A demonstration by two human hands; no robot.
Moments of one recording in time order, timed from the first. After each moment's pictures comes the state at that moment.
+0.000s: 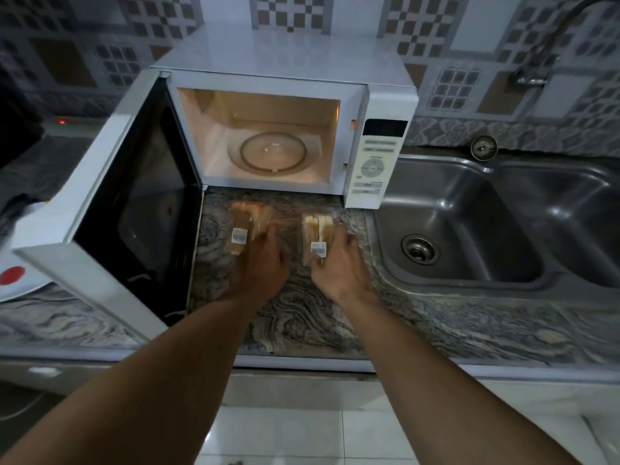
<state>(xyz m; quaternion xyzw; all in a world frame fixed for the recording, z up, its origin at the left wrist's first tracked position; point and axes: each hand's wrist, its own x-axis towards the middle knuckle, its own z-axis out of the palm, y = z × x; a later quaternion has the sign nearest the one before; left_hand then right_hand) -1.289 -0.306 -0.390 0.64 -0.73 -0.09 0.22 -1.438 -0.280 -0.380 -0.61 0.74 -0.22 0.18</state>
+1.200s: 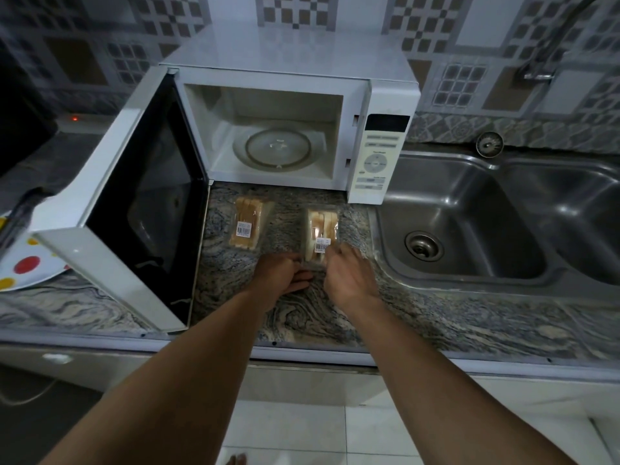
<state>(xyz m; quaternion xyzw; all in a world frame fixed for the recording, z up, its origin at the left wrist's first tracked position) -1.317 -0.284 -0.388 0.61 -0.32 -0.64 0.34 -1.445 -0.253 -0.384 -0.70 0.71 -0.07 0.08</state>
